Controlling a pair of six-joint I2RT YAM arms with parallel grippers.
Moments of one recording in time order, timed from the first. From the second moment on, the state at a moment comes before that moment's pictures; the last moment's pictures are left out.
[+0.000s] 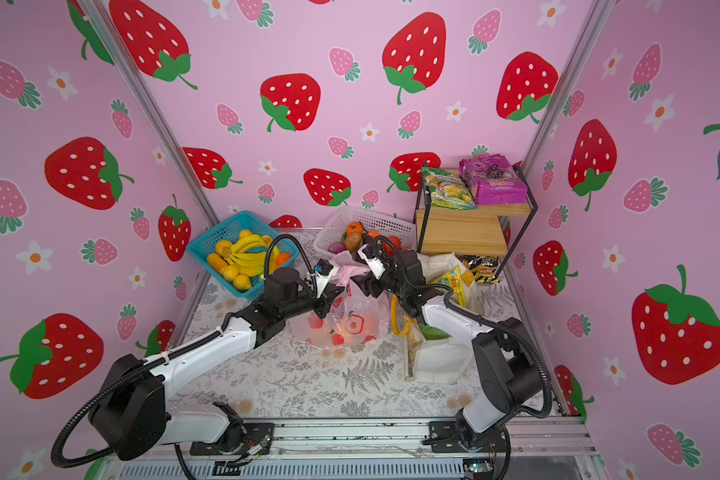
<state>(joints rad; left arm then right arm) -0.57 1.36 0.85 0.12 0.31 0.11 0.61 1.59 0.98 0.33 -0.41 -0.19</state>
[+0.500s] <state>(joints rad) -0.57 1.38 0.87 0.10 0.29 0.13 0.58 1.59 0.98 0.32 -0.61 -0.19</state>
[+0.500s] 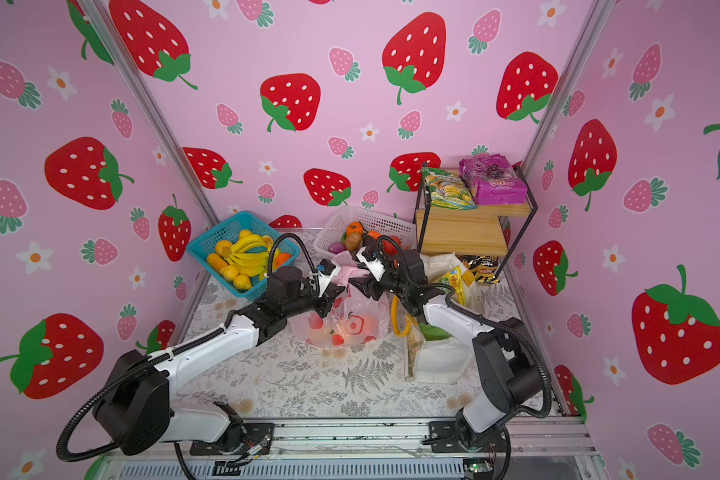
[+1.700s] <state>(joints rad) -0.57 1.42 0.89 0.06 0.18 0.18 0.57 1.66 1.00 0.49 -0.75 0.07</state>
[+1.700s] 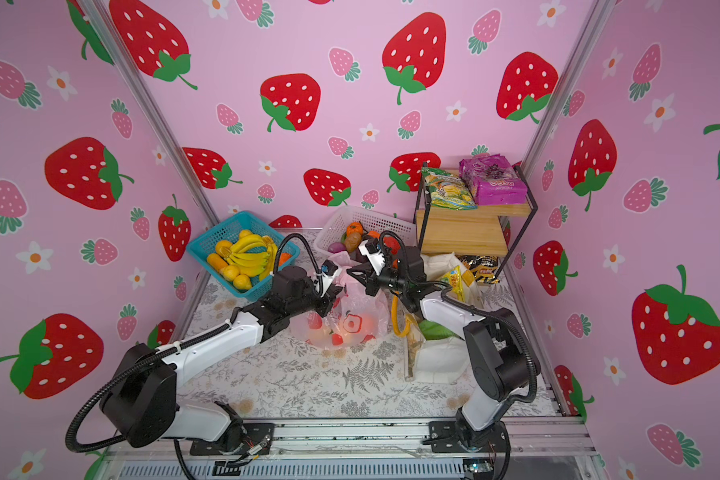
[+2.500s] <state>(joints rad) -0.56 1.23 1.04 -0.21 0.29 0.44 0.57 1.50 0.87 0.57 -0.74 0.01</state>
